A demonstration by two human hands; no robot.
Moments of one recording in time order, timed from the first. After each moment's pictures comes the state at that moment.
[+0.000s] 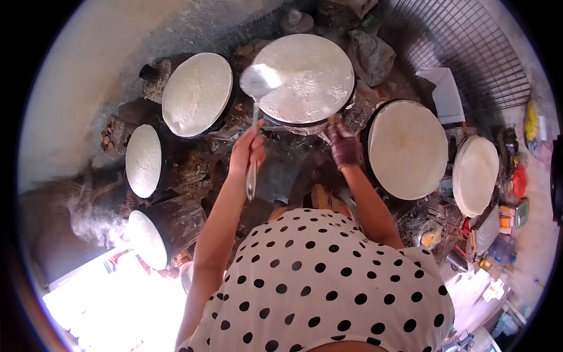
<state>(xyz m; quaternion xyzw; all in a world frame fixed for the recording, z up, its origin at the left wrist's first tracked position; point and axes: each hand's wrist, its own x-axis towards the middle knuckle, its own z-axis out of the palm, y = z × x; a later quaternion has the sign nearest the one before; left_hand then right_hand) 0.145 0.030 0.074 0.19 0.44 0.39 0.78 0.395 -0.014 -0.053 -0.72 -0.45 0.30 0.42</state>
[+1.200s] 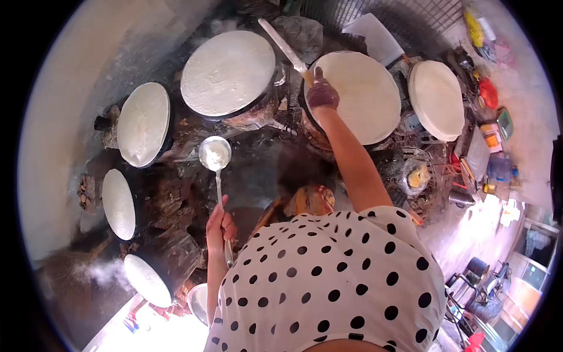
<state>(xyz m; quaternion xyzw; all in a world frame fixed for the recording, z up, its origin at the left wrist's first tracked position) 0.086 -0.174 0.062 0.22 0.48 0.31 0.79 0.508 -0.037 -0.040 -0.91 -0.38 0.13 0.10</state>
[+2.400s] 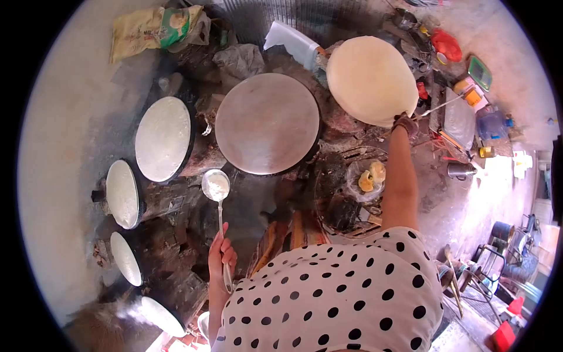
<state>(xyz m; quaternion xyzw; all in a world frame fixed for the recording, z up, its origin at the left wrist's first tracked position) 0.299 -0.256 0.079 0.17 0.49 0.23 0.82 0.955 -0.420 -0.143 -0.81 0.33 0.03 0.49</state>
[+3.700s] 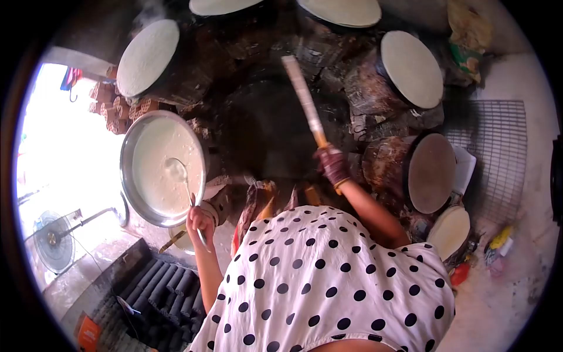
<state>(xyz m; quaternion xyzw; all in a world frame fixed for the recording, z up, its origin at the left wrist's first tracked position) -0.085 -0.608 -0.044 -0.20 0.16 0.85 0.47 0.207 -0.267 -0.099 -0.53 -0.62 0.56 0.15</state>
